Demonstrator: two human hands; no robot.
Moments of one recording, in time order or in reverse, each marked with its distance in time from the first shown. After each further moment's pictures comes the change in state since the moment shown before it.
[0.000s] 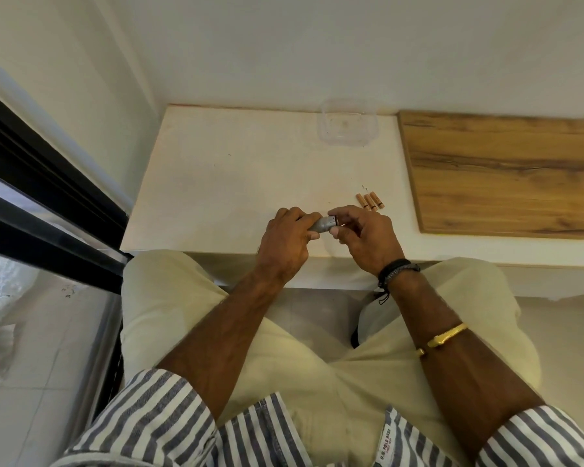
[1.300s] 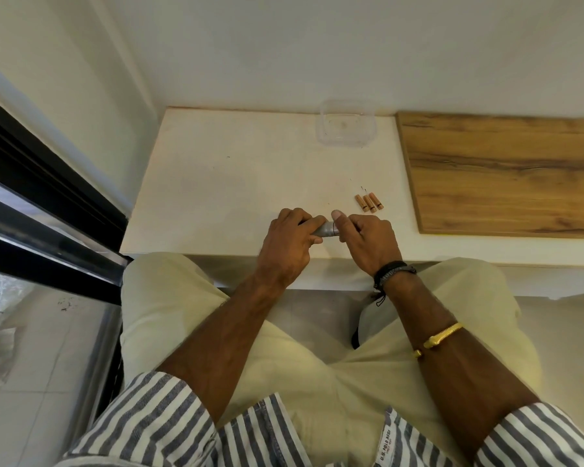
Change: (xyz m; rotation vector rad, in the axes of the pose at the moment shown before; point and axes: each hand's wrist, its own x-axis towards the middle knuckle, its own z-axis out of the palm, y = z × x) left_hand -0.002 0.003 0.001 0.033 0.019 0.071; right_hand 0.004 0.007 0.009 -0.190 0.090 0.169
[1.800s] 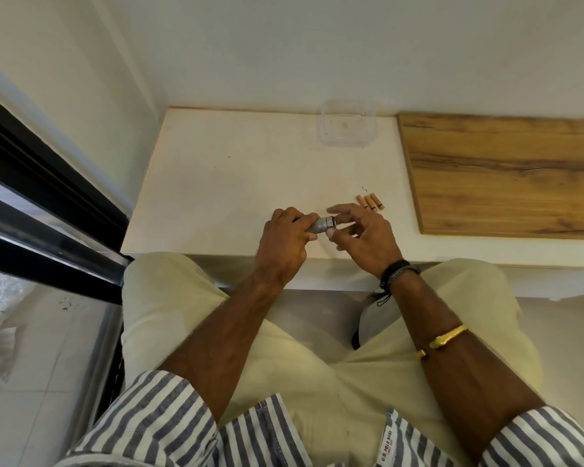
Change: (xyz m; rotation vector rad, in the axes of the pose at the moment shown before) left_hand 0.000 -0.004 -0.001 -0.024 0.012 -0.096; right_hand 0.000 0.003 -0.002 0.280 -0.107 -0.093
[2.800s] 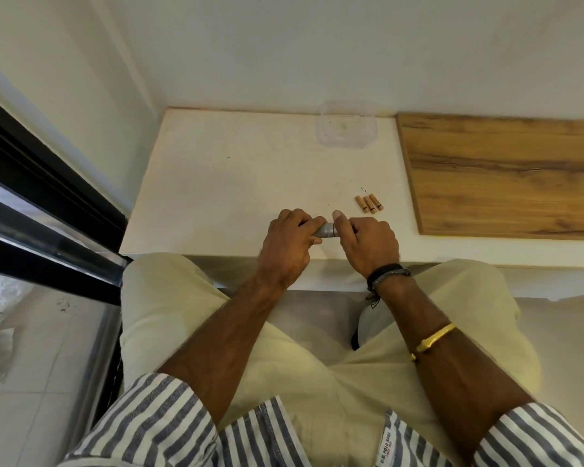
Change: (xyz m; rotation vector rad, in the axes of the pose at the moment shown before) left_hand -0.001 0.006 0.000 0.061 -0.014 0.094; right_hand 0.001 -0.004 0.010 -0.429 0.171 0.133
